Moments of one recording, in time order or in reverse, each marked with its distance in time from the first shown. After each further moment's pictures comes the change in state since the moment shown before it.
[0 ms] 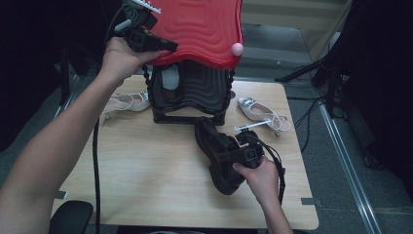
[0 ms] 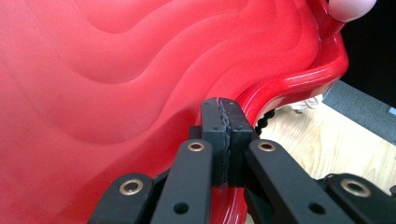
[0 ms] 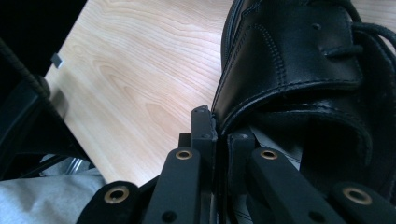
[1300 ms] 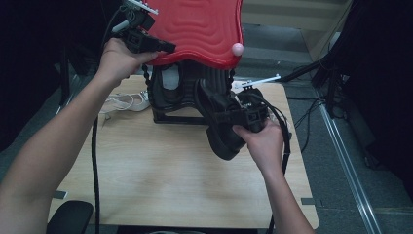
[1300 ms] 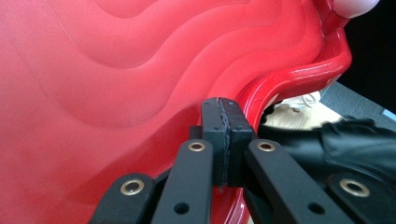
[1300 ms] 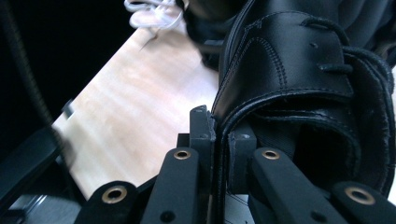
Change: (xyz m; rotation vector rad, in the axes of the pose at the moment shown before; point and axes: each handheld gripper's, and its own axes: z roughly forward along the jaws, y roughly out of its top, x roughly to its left) left arm 0.004 -0.004 -0.002 0.009 -0.009 -0.019; right arm 0.045 0.088 -0.058 -0.164 -0.091 -0.137
